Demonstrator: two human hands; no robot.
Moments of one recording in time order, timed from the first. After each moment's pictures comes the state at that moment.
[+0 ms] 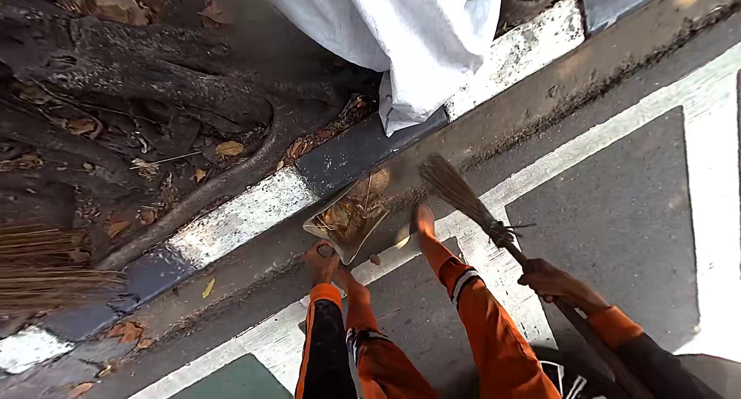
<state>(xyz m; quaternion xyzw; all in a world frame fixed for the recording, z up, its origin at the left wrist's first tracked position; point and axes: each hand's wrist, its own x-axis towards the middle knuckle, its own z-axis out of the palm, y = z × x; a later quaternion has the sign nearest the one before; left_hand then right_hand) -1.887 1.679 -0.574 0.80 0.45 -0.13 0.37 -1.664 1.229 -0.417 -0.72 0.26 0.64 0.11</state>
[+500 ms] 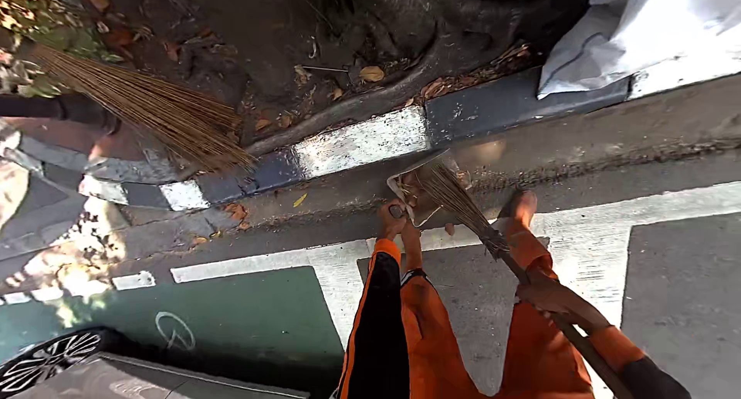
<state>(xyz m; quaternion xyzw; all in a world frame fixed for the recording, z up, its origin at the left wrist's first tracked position) -2.037 1.756 -0.588 0.72 0.49 -0.10 0.47 -1.848 1.430 -0.440 -0.67 0.03 0.74 0.01</state>
